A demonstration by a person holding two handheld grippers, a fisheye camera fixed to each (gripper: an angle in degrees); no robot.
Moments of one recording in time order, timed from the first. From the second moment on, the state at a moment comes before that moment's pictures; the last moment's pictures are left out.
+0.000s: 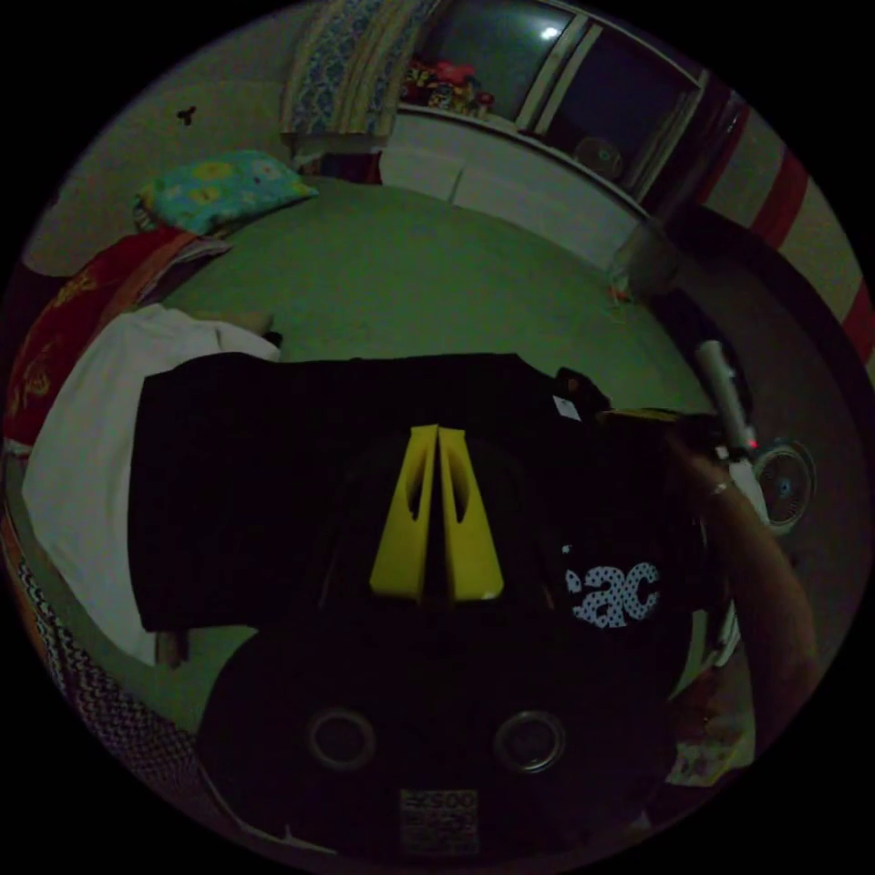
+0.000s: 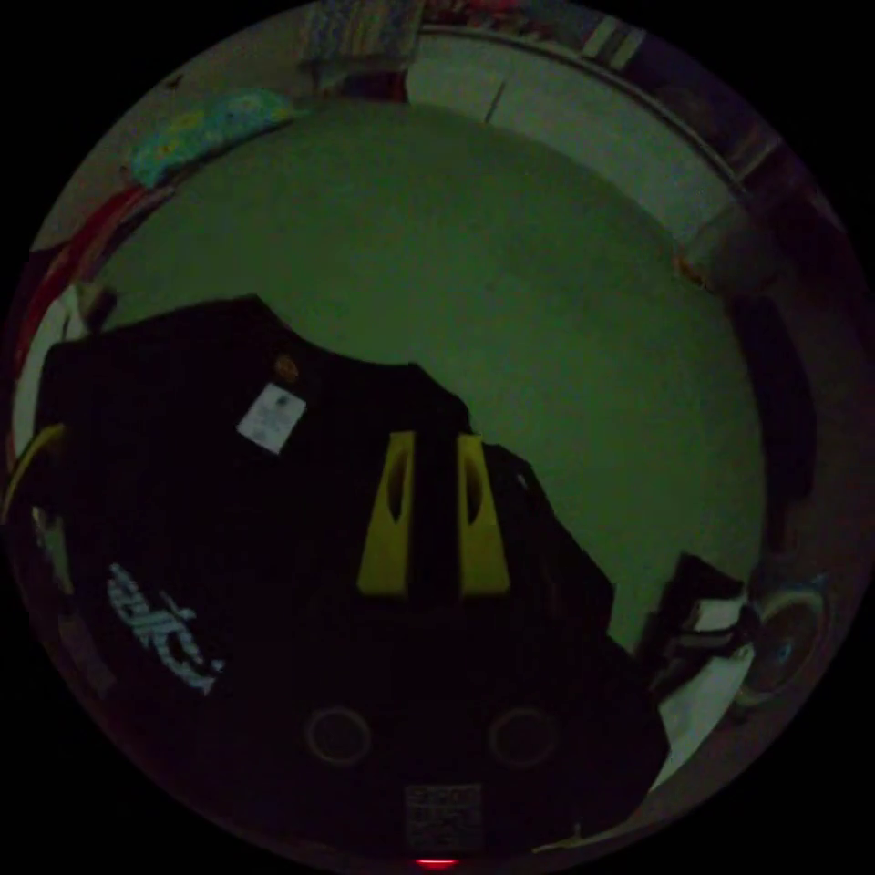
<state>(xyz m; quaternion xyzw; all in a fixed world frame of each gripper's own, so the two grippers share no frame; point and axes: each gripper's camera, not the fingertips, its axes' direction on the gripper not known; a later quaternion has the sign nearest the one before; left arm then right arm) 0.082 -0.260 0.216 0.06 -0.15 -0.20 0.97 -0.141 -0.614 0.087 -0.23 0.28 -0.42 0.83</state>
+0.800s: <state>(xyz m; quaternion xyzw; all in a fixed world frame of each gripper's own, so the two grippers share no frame) 0.112 -0.313 0.286 -0.01 -0.17 -0.14 0.98 -0.015 -0.584 -0.175 -0.22 0.23 -0.31 0.90</state>
